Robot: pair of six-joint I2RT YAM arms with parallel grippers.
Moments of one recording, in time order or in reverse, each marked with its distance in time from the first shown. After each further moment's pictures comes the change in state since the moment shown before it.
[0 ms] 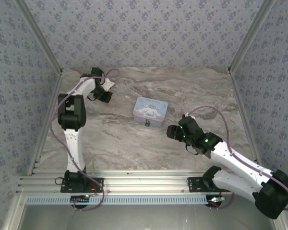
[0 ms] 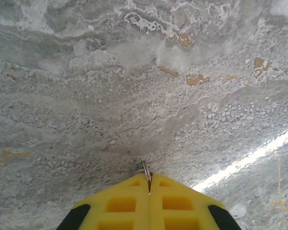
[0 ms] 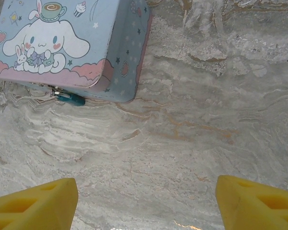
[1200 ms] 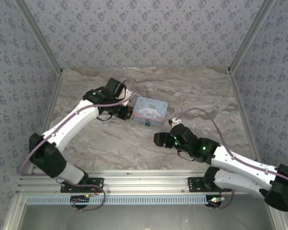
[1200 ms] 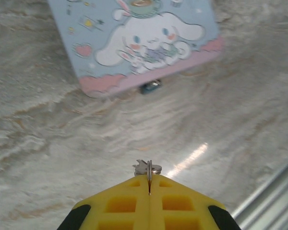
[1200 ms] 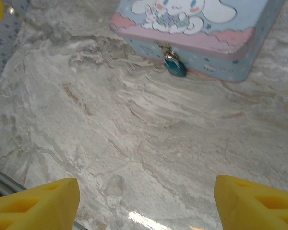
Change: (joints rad) left arm -0.483 -0.808 -0.470 -0.058 0.037 -0.486; right arm 0.272 -0.033 0.015 0.133 -0.014 -0.003
